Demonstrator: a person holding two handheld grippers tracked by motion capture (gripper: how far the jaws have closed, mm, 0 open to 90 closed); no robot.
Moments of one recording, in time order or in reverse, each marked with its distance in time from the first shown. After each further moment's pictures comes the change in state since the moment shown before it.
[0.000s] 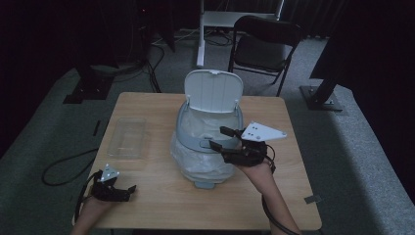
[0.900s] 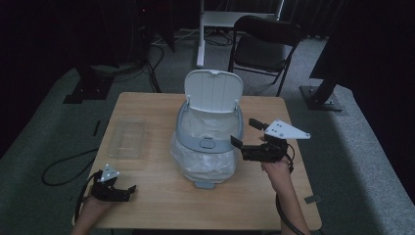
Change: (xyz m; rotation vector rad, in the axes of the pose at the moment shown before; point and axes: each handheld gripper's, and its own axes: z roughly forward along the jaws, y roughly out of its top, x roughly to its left) left arm 0.000 0.000 0.000 0.000 0.000 0.000; right arm -0.034 -0.012 -0.035 -0.044 -0.167 0.039
